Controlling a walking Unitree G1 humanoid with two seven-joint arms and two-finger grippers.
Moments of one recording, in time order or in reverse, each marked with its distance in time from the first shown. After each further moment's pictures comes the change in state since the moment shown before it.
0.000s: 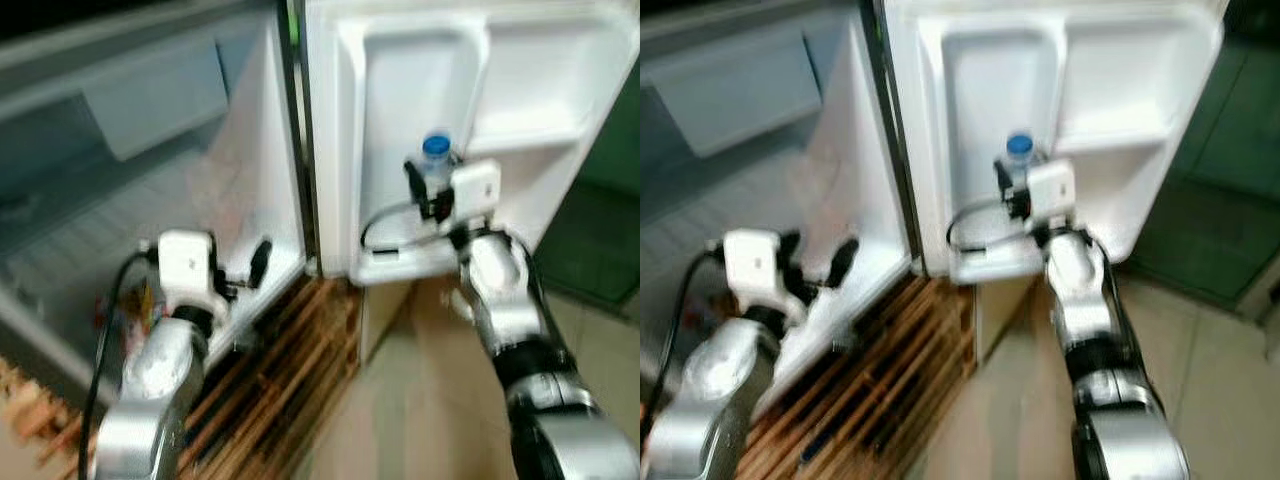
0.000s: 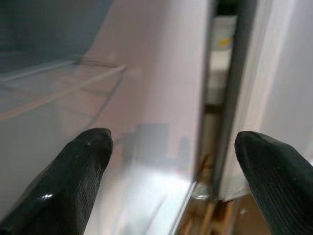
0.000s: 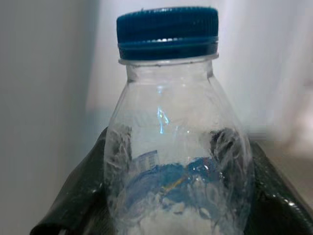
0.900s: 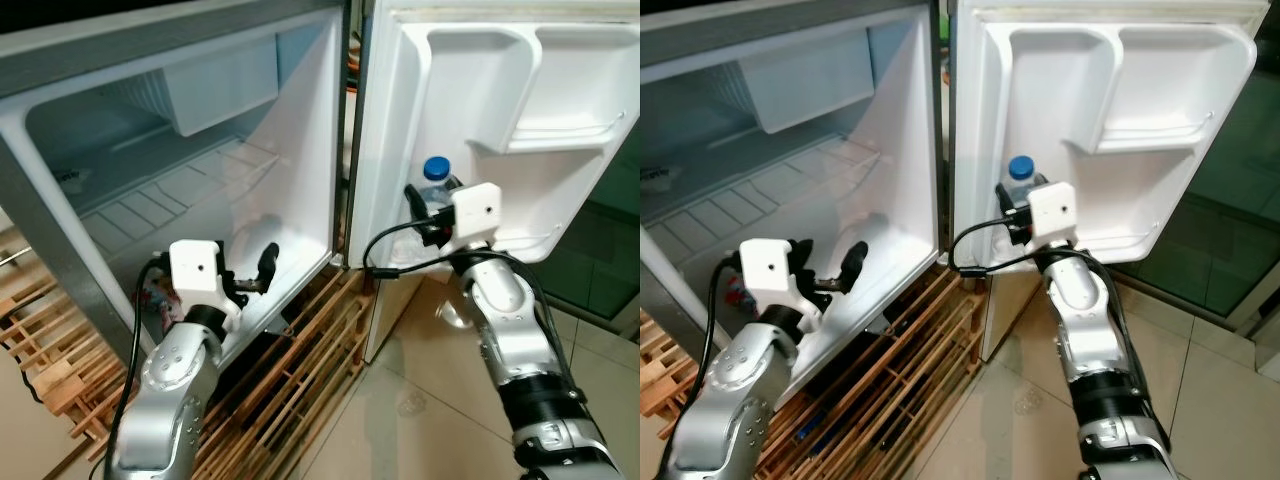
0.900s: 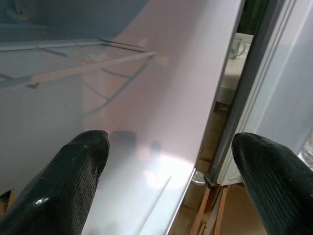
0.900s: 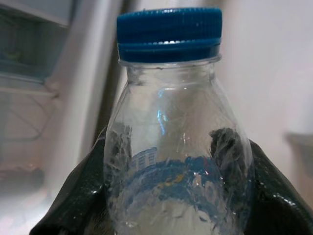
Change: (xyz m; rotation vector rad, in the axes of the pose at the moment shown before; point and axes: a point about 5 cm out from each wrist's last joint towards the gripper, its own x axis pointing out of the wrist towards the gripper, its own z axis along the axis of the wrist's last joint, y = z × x) left arm 0.008 -0.013 -0.015 -0.115 0.019 -0.026; right arm -0.021 0.012 -0.004 -0.022 0.097 0.048
